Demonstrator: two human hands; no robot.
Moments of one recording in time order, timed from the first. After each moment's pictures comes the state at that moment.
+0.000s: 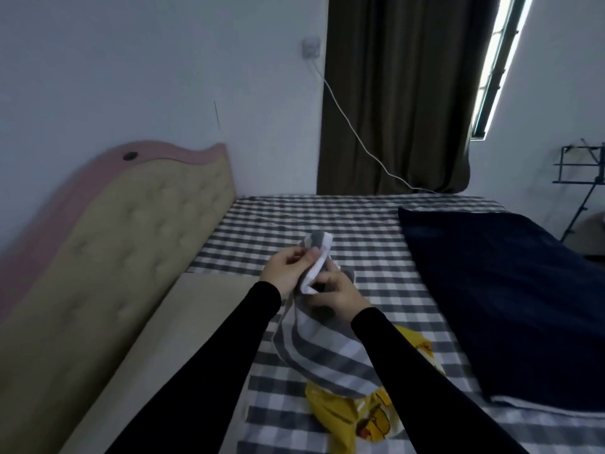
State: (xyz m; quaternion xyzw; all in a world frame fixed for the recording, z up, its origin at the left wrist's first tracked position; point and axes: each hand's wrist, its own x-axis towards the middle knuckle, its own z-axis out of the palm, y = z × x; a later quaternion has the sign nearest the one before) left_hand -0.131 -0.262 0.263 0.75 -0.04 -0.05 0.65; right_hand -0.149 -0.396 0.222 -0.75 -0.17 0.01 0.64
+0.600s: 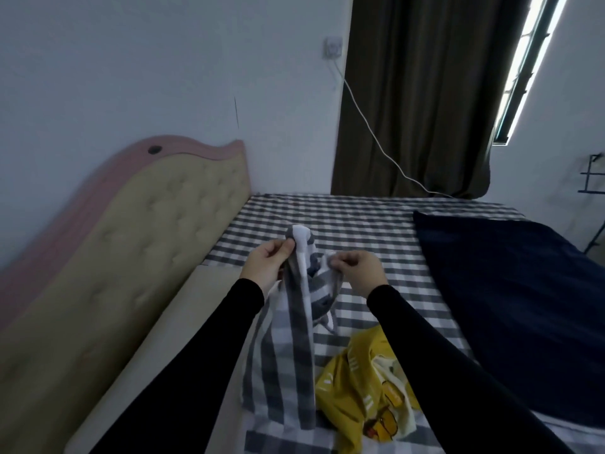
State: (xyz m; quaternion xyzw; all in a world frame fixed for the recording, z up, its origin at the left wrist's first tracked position) left_hand -0.133 -0.212 0.264 0.68 -0.01 0.02 0.73; right_hand -0.122 -0.398 0.240 -0.82 0.02 -0.08 0.57
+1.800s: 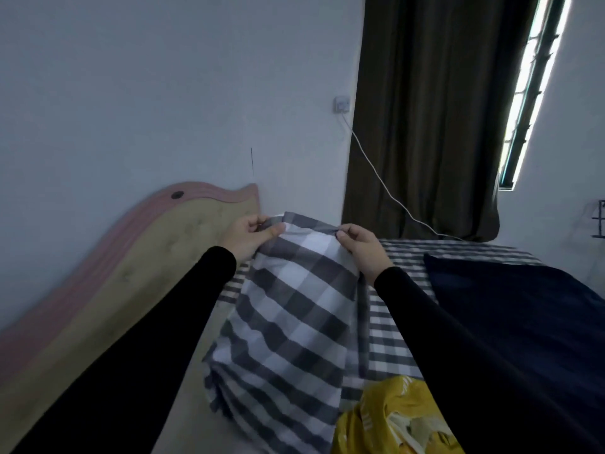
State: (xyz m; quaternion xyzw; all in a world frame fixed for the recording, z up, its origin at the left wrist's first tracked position) left_hand -0.097 -0.153 0.381 0.74 -0.11 0.08 0.66; right_hand -0.085 -0.382 0.346 -0.71 -0.14 -0.12 0.68
